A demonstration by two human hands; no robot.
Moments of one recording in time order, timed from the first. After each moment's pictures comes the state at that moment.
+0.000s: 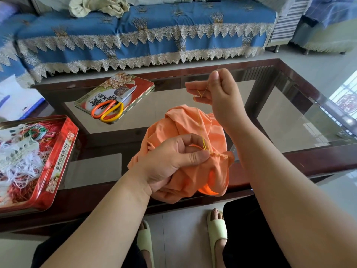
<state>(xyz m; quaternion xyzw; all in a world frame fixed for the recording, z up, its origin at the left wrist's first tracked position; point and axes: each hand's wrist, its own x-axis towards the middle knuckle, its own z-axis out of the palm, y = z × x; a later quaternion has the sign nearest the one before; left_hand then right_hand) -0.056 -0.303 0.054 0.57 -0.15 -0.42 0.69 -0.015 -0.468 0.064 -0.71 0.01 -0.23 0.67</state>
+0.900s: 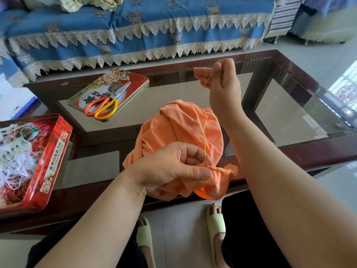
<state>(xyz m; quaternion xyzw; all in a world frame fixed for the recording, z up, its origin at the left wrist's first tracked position) -0.058 -0.304 0.049 0.61 -0.23 -0.50 0.57 0.006 -0.491 0.041 -0.73 0.03 -0.36 0.58</state>
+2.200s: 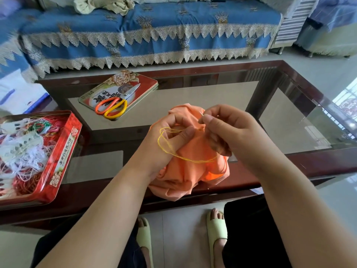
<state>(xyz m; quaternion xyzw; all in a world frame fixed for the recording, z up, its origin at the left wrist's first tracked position) -0.045 -0.295 0.054 0.68 -0.21 -0.17 0.68 -0.104 -0.457 0.080 -0.75 0.00 -0.05 0.65</state>
